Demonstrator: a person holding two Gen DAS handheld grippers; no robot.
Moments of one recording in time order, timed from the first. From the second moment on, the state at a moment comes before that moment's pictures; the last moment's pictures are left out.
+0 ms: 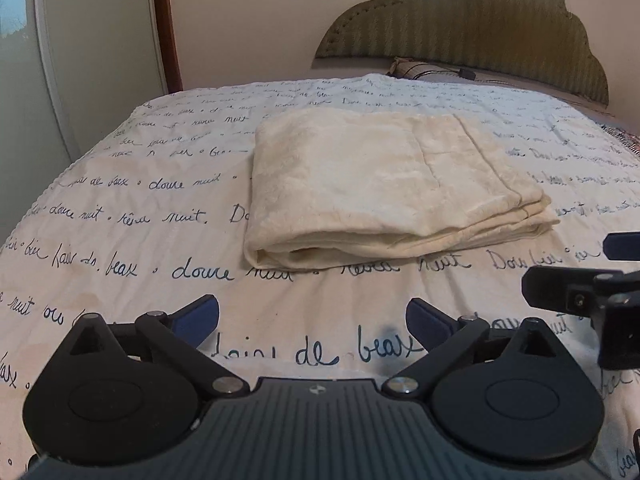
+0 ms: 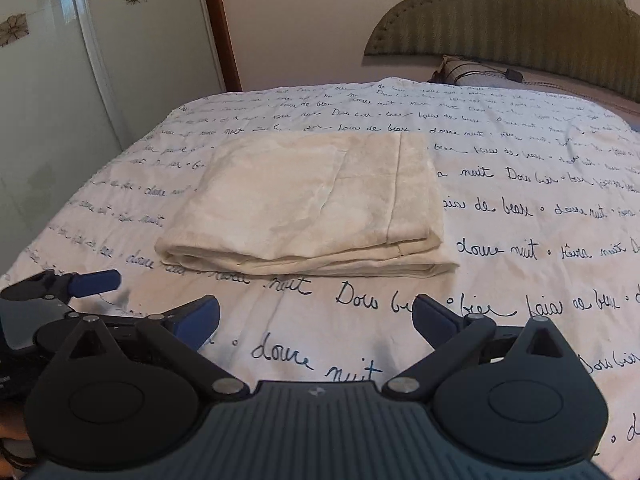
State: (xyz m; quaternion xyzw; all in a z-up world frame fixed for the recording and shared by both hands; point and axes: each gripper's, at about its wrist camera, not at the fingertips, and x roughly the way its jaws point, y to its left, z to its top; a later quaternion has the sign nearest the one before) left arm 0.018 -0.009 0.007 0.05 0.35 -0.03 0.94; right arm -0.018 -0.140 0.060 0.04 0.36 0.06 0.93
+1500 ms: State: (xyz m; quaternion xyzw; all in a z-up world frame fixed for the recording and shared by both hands) left arm 0.067 0.034 0.002 0.06 0.34 0.05 0.94; right arm 0.056 -0.184 0.028 0.01 0.31 -0.03 0.95
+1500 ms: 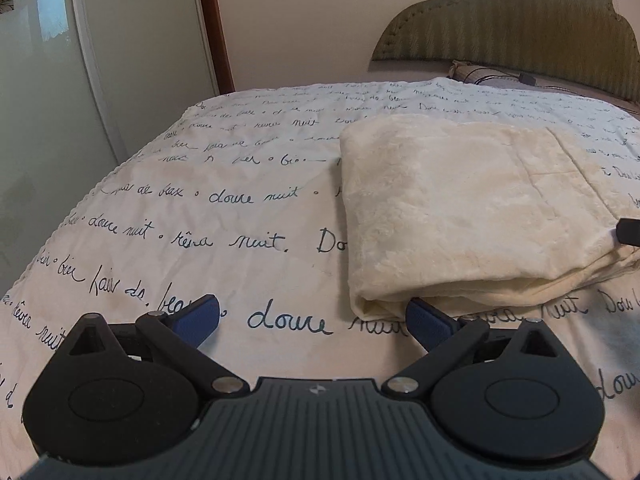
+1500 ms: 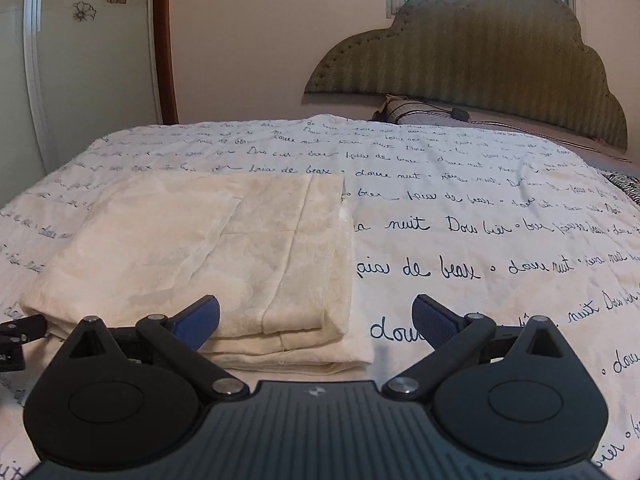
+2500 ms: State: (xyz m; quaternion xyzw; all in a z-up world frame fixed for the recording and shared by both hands) left arm 0.077 0.033 0.005 0.05 0.28 0.08 0.96; right arm 0.017 -0.133 0.024 -0.02 0.28 0.04 0.96
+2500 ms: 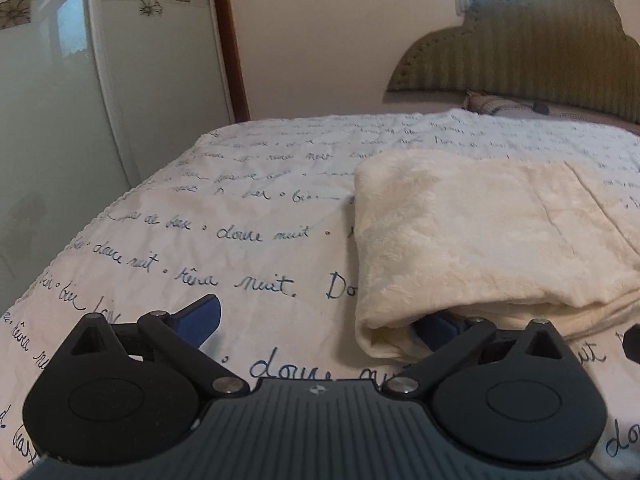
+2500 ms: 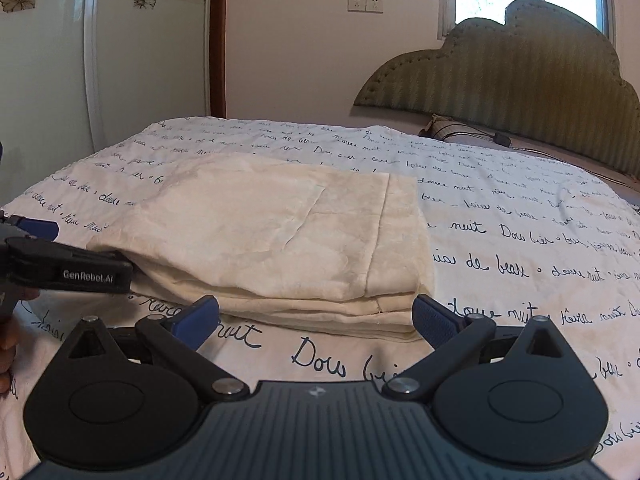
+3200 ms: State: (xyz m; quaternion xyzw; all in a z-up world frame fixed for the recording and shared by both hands) left arm 0.056 0.024 0.050 0.07 0.26 0.01 0.96; right arm 0.072 -0.210 0.023 0.11 0.30 0.11 0.94
